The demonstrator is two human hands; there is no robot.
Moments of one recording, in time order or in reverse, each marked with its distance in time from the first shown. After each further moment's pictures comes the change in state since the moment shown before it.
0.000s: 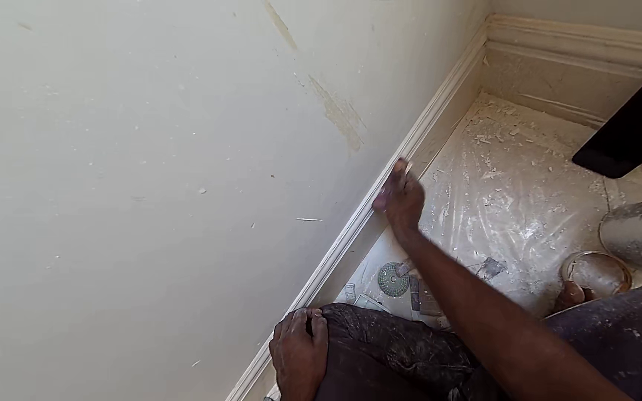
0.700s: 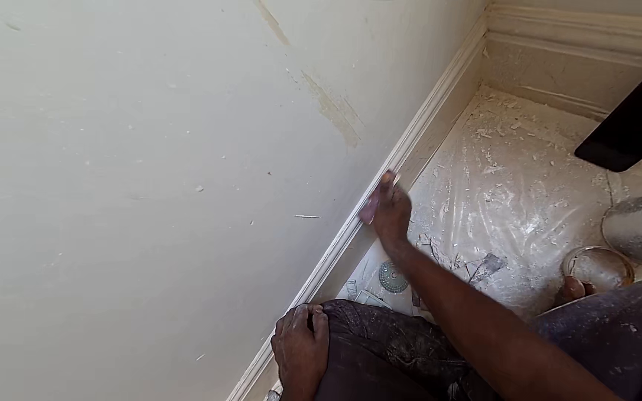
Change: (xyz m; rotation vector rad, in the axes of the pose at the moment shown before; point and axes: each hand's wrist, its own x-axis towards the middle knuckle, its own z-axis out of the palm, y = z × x) left_hand -0.002 0.001 -0.001 0.003 0.015 0.010; right_hand -0.029 0.004 0.010 0.070 -0.048 0.031
